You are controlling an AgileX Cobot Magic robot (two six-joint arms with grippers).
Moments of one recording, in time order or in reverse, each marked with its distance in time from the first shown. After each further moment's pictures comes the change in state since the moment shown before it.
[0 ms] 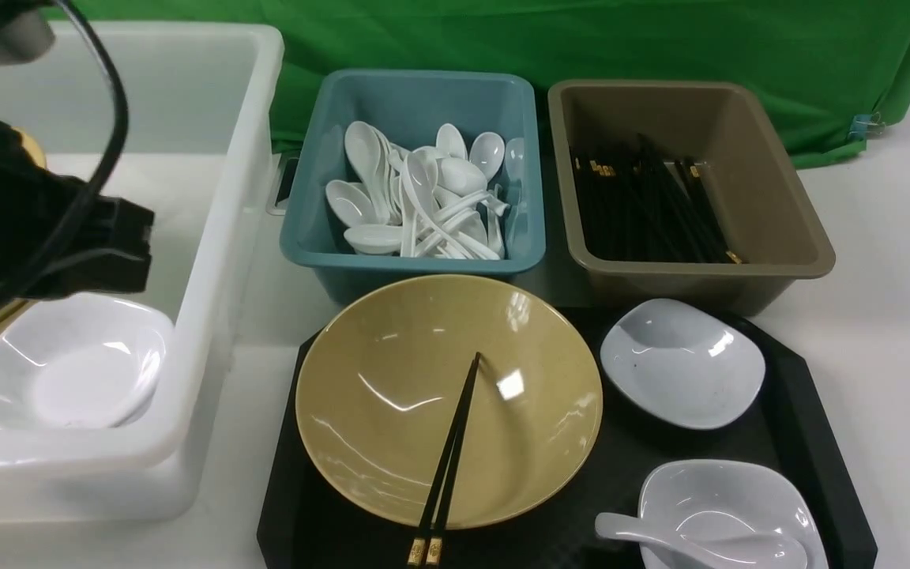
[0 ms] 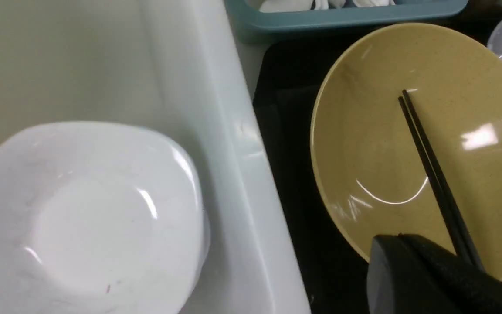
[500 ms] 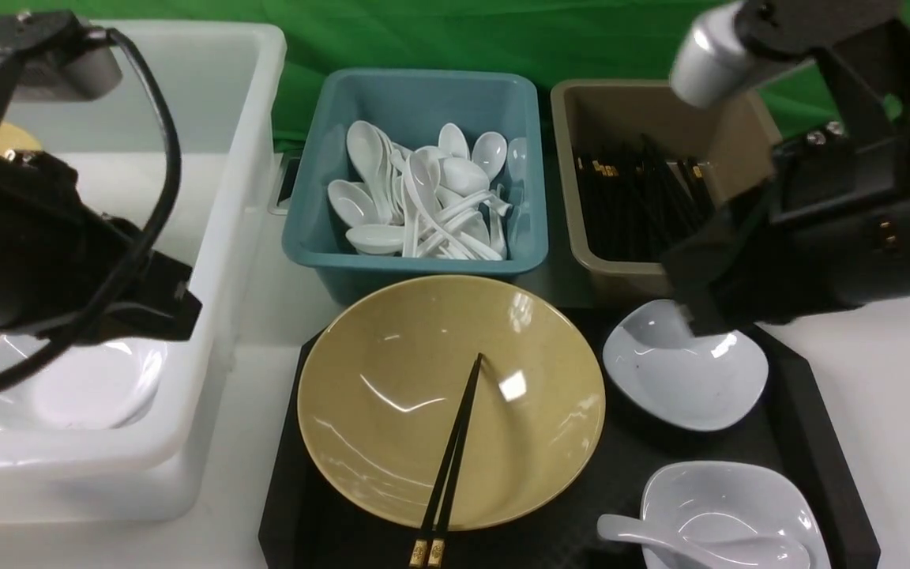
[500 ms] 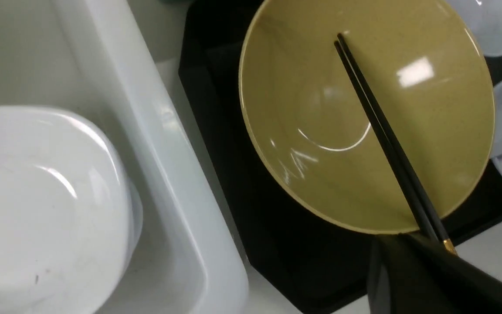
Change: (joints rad) right arm 0.077 0.511 -0.460 -0.119 0.288 -0.112; left arm -0.045 0.000 0.001 -0.069 0.094 0.083
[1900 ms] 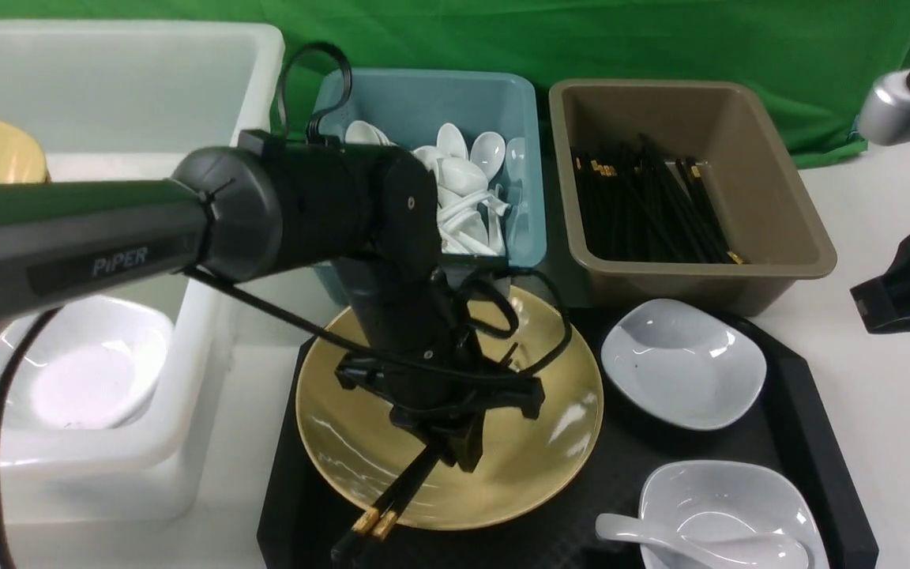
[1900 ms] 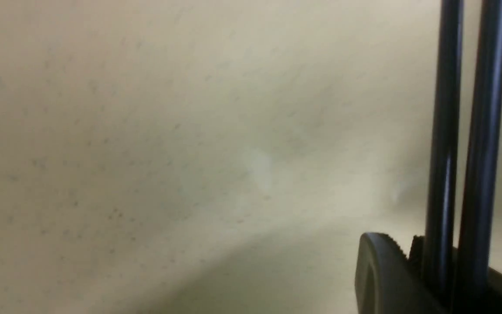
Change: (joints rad) right arm -0.340 -0.003 0.069 0.078 0.121 -0.154; left arm -0.397 0.823 -0.317 0.047 -0.078 -0.282
